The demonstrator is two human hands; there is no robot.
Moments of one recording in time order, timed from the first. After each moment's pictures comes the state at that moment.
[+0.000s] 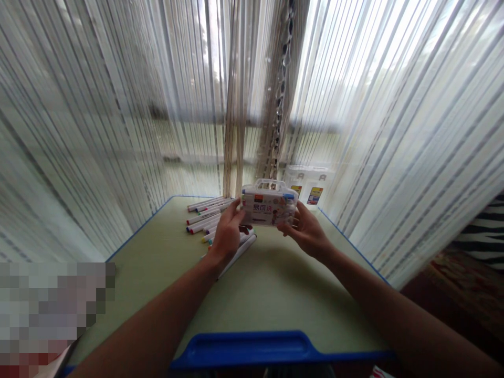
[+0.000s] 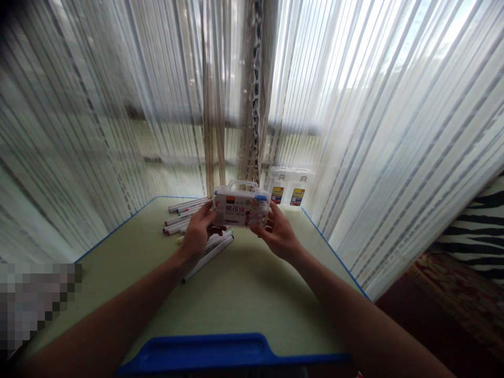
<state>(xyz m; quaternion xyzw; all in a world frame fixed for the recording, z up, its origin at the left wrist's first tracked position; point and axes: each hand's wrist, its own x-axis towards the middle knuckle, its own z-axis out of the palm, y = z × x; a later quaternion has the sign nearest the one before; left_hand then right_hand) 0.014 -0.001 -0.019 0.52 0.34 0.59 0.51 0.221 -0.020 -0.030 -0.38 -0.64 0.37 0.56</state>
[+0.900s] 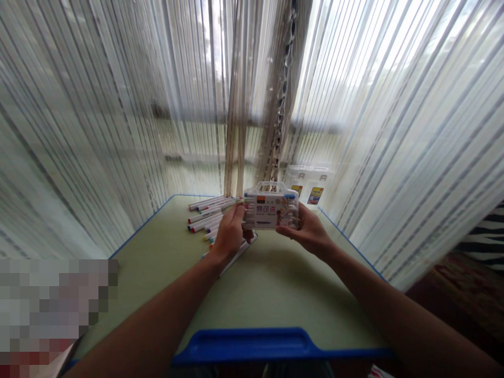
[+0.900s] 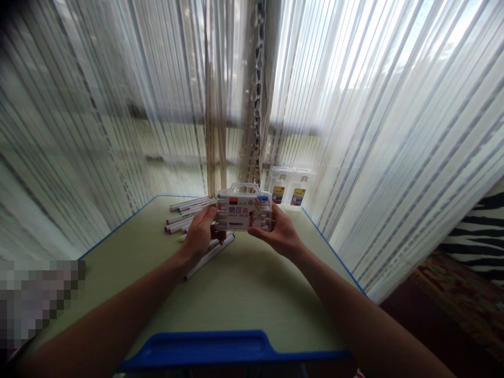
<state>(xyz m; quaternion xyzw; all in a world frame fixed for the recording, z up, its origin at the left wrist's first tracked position) 0.016 -0.006 -0.021 0.54 0.35 0.57 0.51 0.221 -0.023 -0.023 -0.37 -0.66 0.38 0.54</state>
